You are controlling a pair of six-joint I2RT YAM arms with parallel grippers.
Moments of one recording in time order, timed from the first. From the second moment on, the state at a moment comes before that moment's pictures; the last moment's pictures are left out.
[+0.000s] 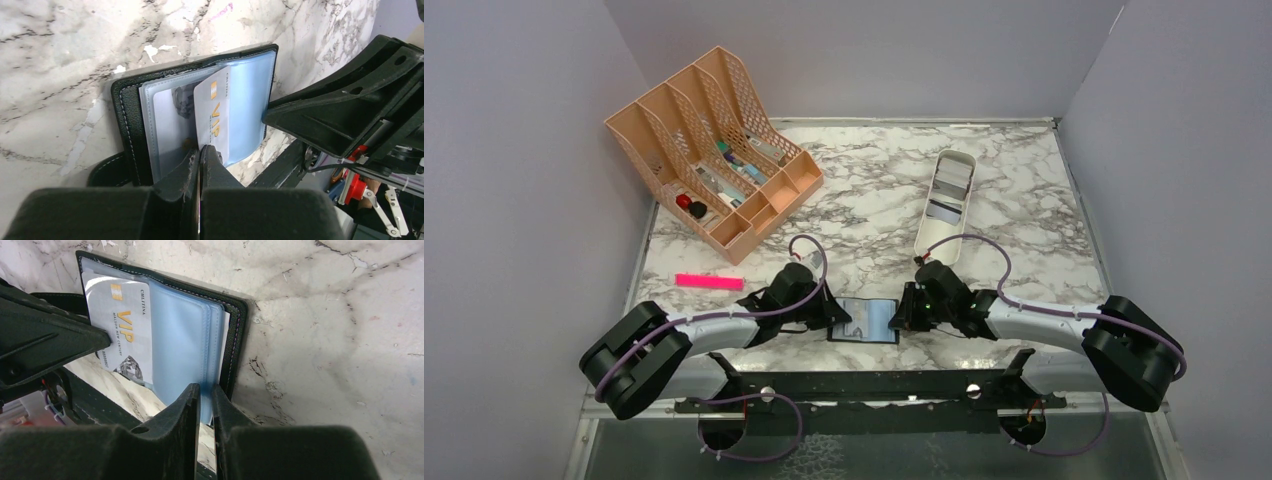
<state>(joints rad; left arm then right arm) -0.77 1.26 0.29 0.29 0.26 -0.98 0.86 1.26 0.42 -0.01 -0.10 0.87</state>
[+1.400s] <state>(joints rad) -0.82 1.30 0.36 0.24 0.26 -0.96 0.87 1.26 0.44 -0.05 -0.08 0.87</state>
